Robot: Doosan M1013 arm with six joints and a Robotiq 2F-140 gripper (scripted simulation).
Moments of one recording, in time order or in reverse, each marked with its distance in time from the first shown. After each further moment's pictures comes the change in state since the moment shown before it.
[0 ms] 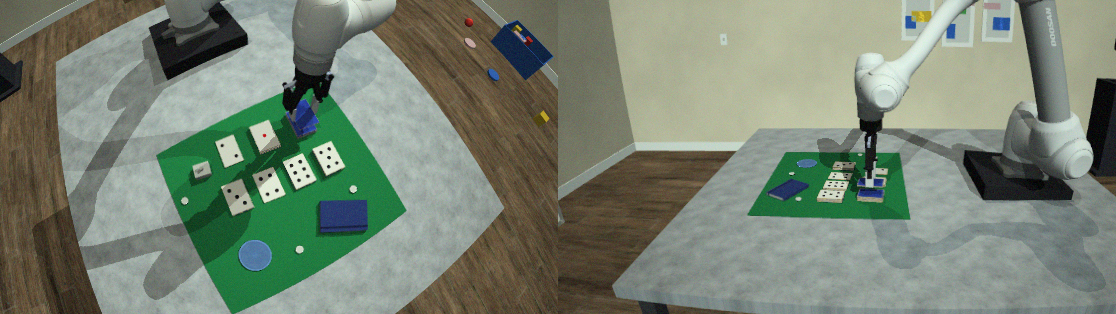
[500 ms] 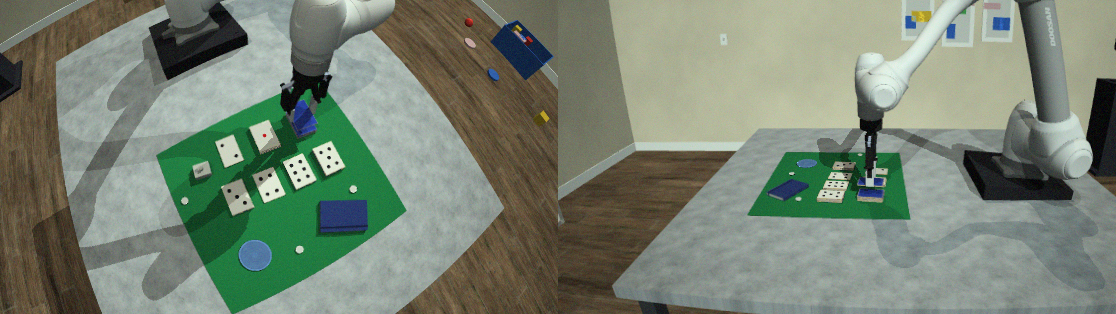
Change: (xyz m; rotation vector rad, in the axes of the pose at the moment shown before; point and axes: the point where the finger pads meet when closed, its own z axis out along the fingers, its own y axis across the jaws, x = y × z) arm 0.000 0.006 0.000 0.000 0.000 0.001
